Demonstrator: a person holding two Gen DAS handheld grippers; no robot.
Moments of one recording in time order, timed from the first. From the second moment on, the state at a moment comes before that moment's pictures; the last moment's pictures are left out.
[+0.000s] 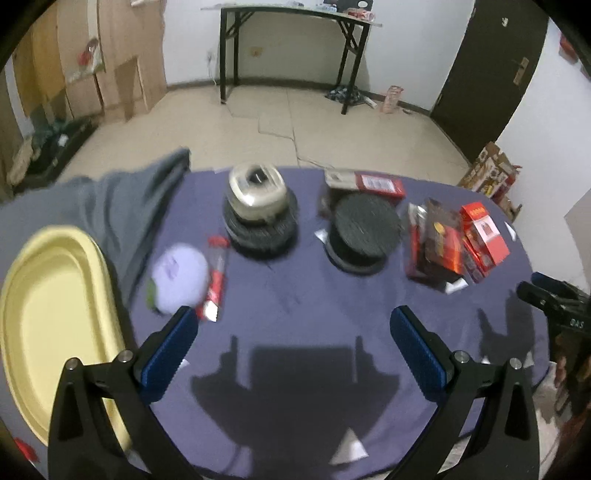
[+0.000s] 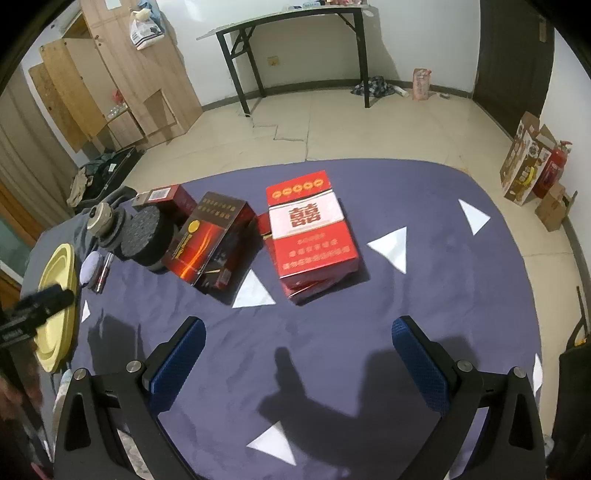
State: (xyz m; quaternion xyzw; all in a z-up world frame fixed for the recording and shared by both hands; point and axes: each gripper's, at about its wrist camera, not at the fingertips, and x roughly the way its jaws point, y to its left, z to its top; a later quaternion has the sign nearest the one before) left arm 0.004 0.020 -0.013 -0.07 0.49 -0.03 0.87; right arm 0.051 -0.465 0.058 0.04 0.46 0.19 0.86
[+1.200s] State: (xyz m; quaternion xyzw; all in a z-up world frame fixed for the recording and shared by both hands) left arm 0.116 0.064 -0.029 -0.15 0.51 0.03 0.85; right arm 0.109 -0.421 0.036 -0.10 0.39 0.23 0.89
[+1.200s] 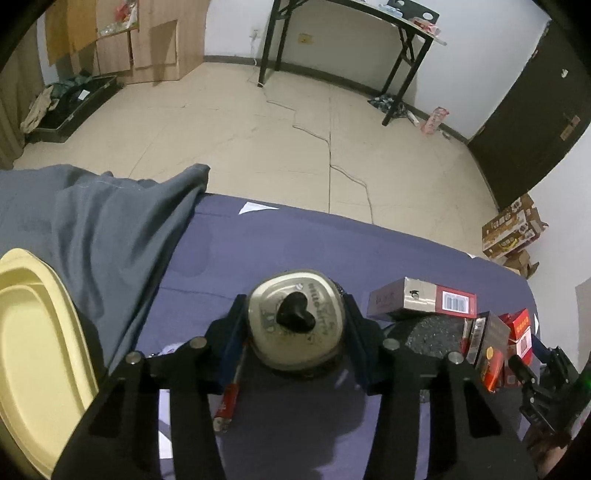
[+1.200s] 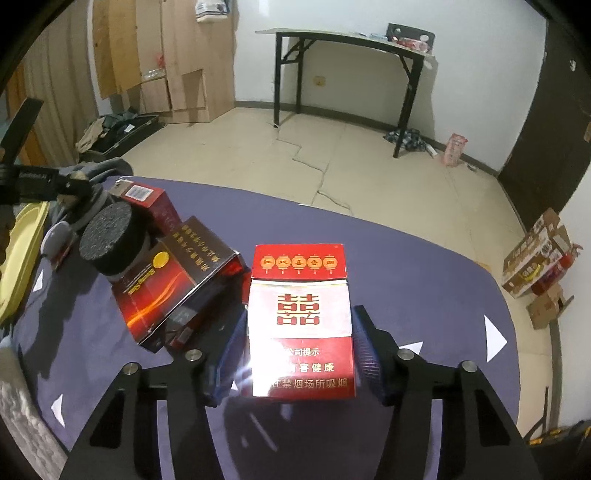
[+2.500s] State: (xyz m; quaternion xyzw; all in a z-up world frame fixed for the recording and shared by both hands) left arm -0.009 0.328 -0.062 -0.11 0.56 0.12 0.81; right arm -0.105 0.031 0.034 -0.29 0.35 0.52 0.73
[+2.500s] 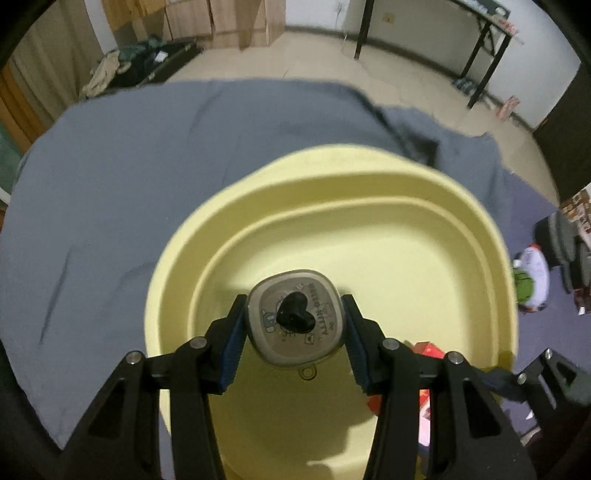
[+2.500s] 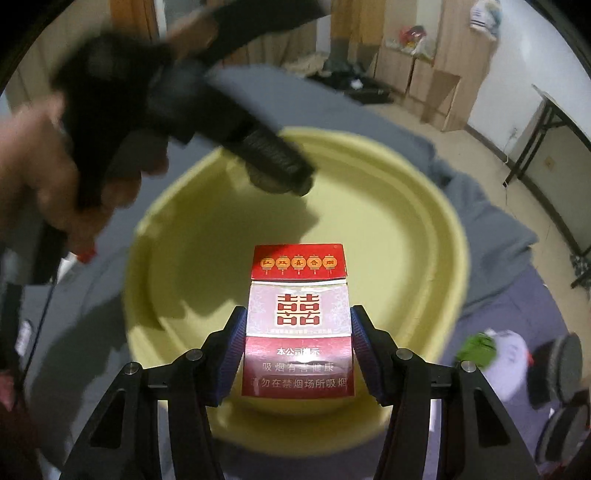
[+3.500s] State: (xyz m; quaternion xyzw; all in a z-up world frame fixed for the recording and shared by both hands) left arm 0.044 0.173 0.010 -0.11 0.53 -0.03 0.84; right arm 0.086 -0.347 0.084 -0.11 0.44 0.28 0.84
